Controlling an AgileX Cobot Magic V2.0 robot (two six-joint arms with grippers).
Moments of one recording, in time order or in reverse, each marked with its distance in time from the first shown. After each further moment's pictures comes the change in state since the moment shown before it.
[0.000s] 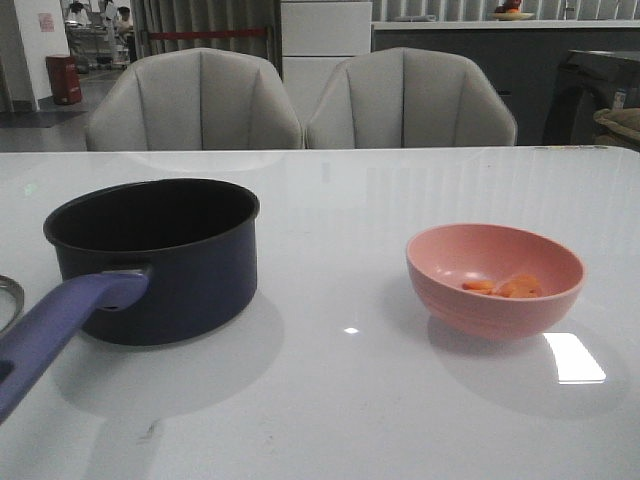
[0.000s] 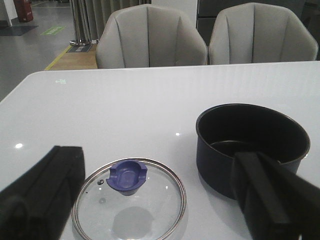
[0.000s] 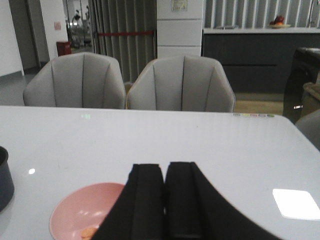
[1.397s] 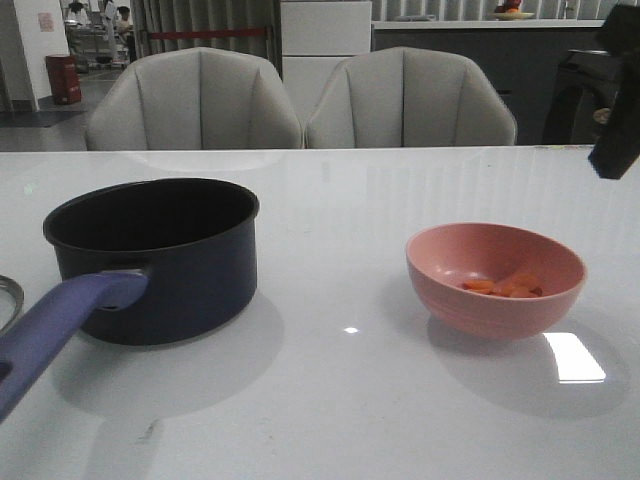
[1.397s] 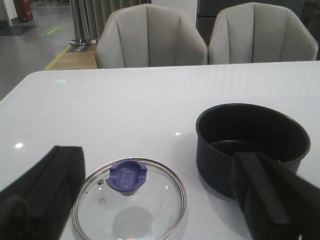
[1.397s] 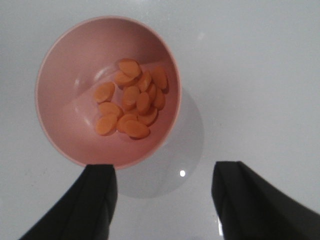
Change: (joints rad) left arm 0.000 0.000 0.000 0.000 0.000 0.000; right arm 0.000 1.275 -0.817 0.131 0.677 0.002
